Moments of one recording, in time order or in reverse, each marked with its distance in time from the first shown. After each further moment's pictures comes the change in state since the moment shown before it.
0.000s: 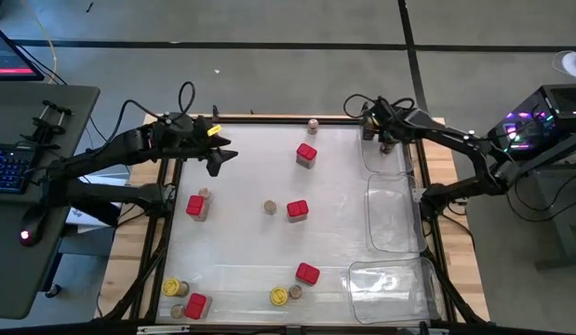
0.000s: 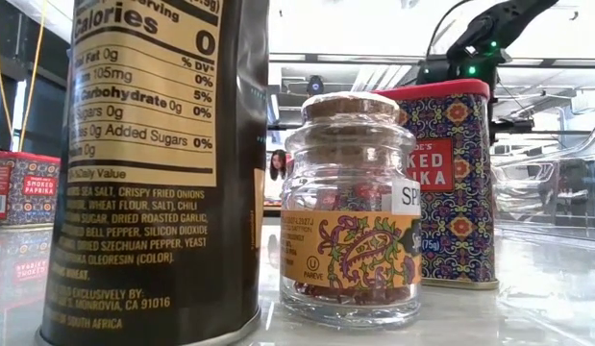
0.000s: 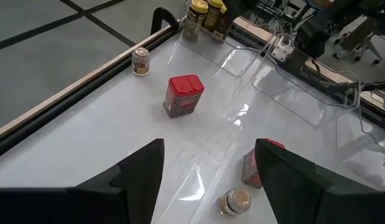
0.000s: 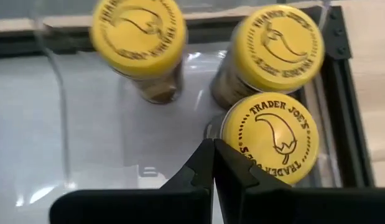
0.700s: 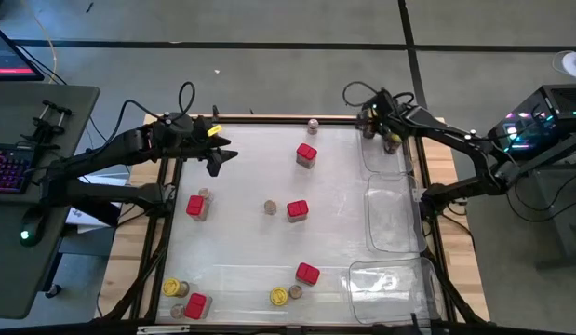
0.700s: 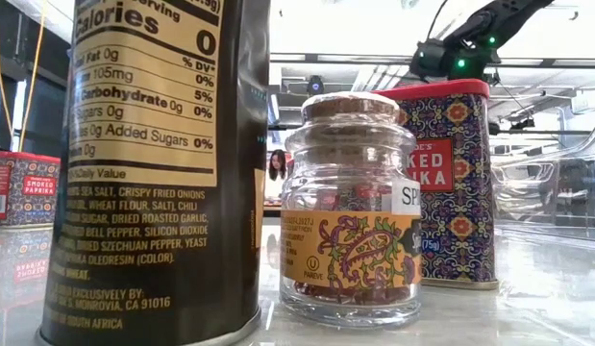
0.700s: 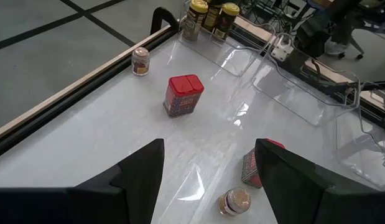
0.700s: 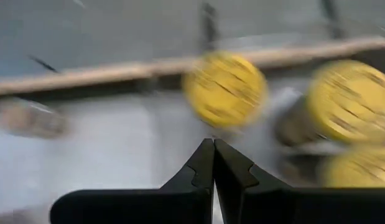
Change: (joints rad) left arm 0.000 0.000 0.000 0.000 0.000 0.000; right arm 0.008 -0.002 0.037 0.254 -0.097 -0.027
